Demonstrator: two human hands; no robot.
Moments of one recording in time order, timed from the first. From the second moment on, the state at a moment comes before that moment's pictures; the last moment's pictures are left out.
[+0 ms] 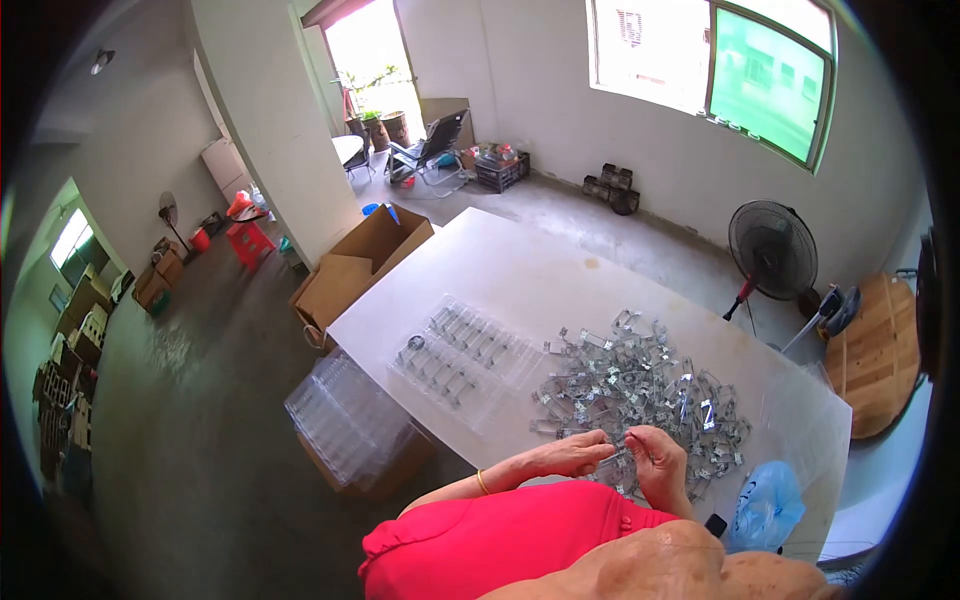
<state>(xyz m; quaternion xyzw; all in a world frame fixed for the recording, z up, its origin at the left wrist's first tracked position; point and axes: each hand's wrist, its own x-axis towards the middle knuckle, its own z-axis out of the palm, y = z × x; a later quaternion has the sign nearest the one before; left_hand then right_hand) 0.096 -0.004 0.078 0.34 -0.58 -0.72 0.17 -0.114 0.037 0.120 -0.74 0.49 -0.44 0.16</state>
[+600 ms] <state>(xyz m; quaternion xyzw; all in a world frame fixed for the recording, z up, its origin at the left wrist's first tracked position) 0.137 -0.055 0.086 -0.01 -0.32 -0.92 0.23 -0.076 0.024 0.102 -0.56 0.49 -0.57 0.36</state>
